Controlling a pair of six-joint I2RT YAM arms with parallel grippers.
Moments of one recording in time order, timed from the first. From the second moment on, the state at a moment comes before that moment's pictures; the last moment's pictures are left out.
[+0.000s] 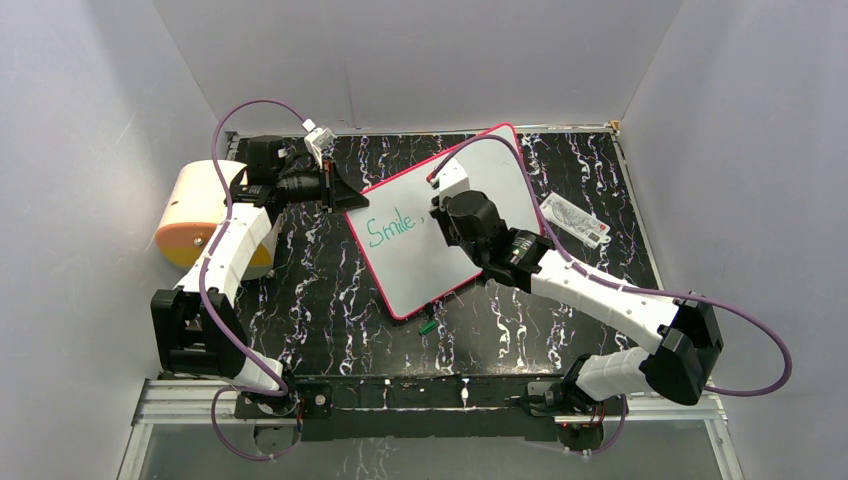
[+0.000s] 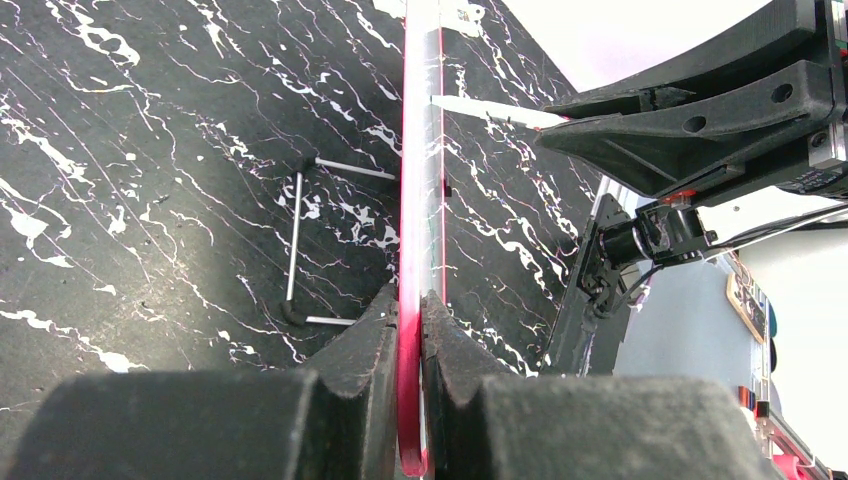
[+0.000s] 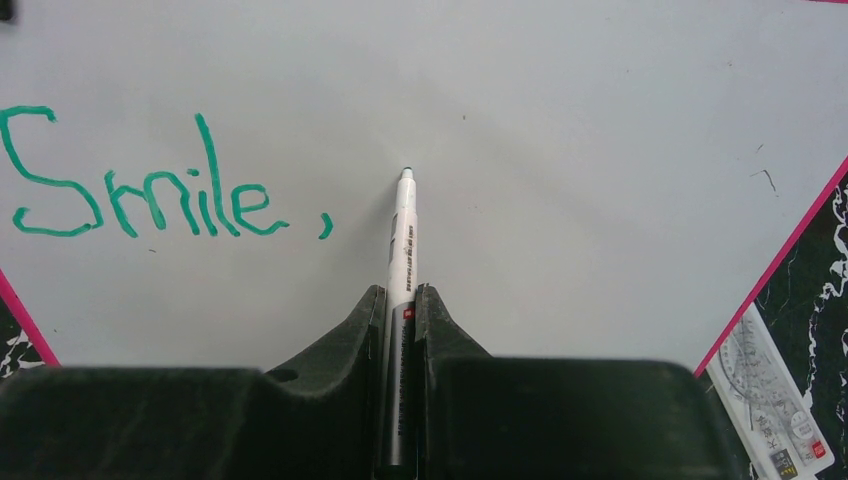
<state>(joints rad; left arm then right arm) -0.09 1.47 1.22 -0.39 1.04 -0.04 0.95 1.33 1.11 -0.22 0.45 0.04</state>
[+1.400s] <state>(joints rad) -0.09 1.47 1.22 -0.39 1.04 -0.04 0.94 1.31 1.10 -0.27 0.42 0.04</state>
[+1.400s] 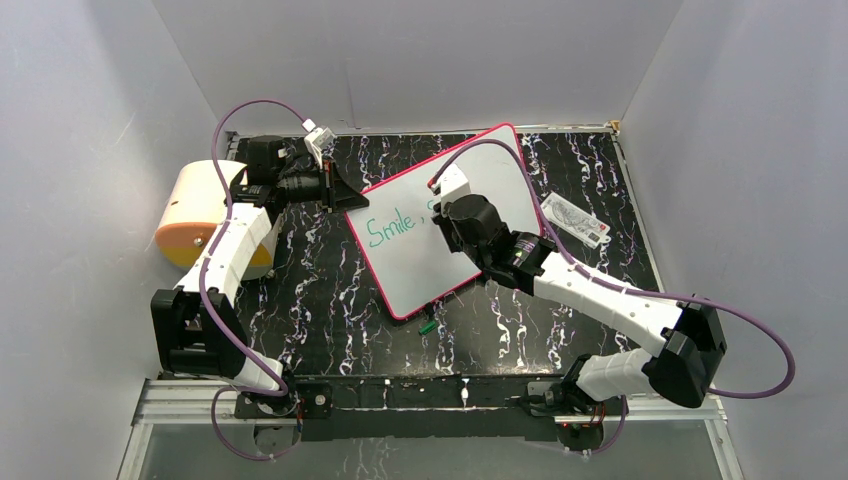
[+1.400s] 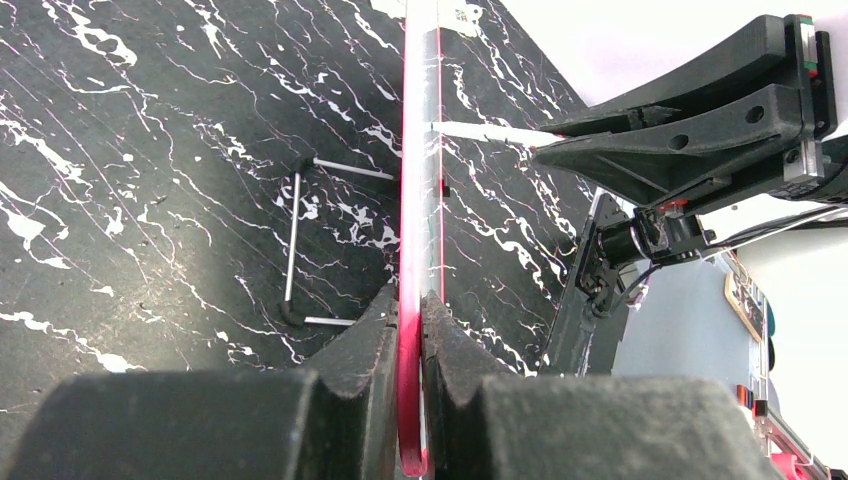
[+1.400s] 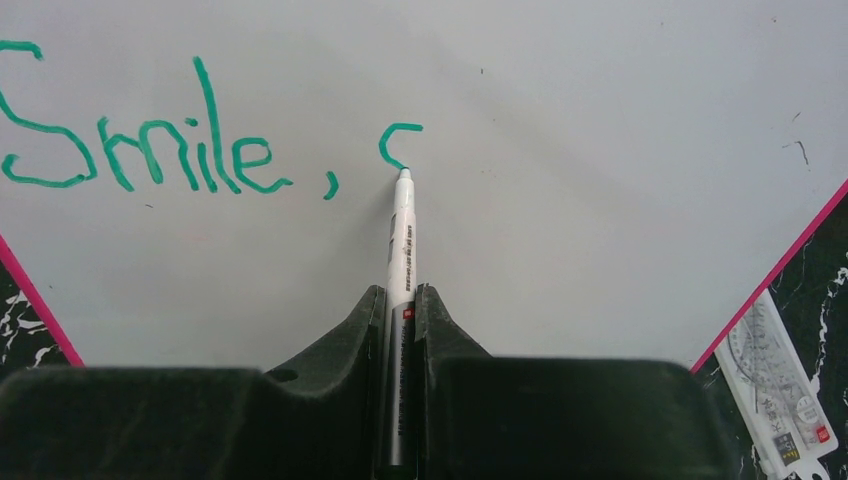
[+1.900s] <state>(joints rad) -0.09 1.47 1.22 -0.39 1.04 -0.04 0.94 1.31 1.10 -0.30 0.43 0.05</state>
